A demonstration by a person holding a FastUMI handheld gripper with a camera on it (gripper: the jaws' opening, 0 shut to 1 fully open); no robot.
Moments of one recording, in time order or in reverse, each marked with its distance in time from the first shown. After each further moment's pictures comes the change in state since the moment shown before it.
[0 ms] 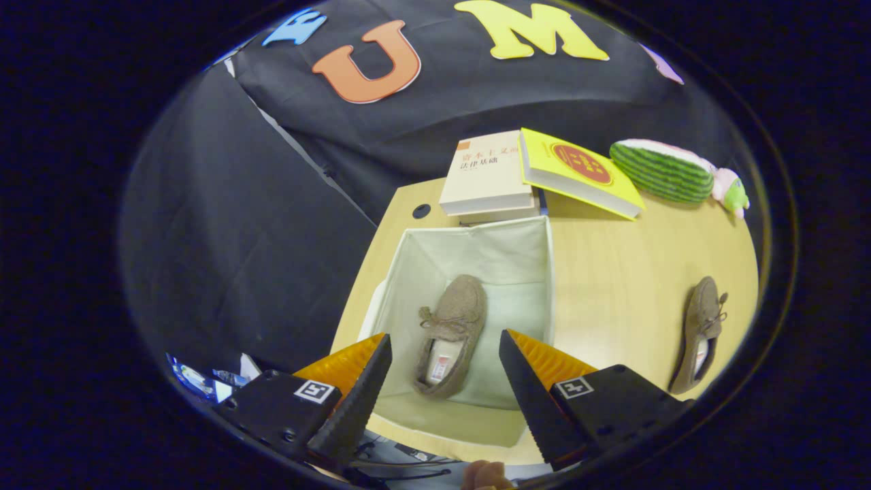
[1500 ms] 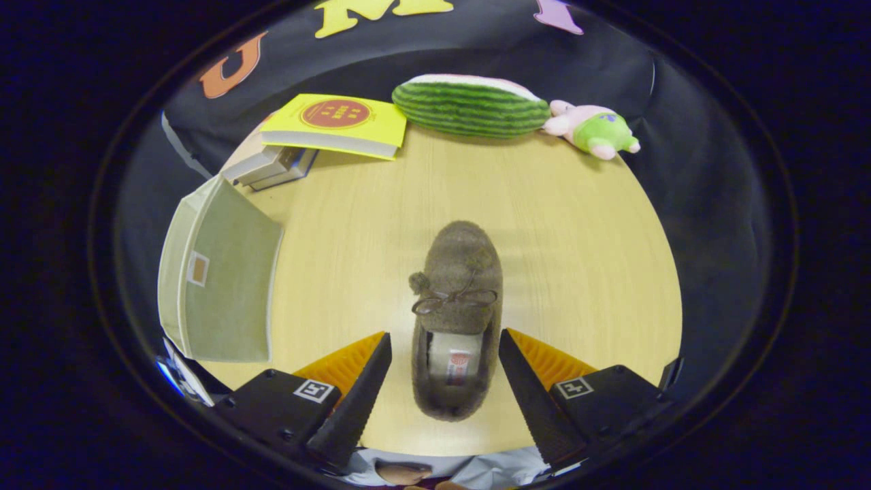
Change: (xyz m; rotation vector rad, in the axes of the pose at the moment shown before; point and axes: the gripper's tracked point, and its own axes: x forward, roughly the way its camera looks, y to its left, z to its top) arm -0.080 -0.363 -0.079 0.090 0.222 -0.438
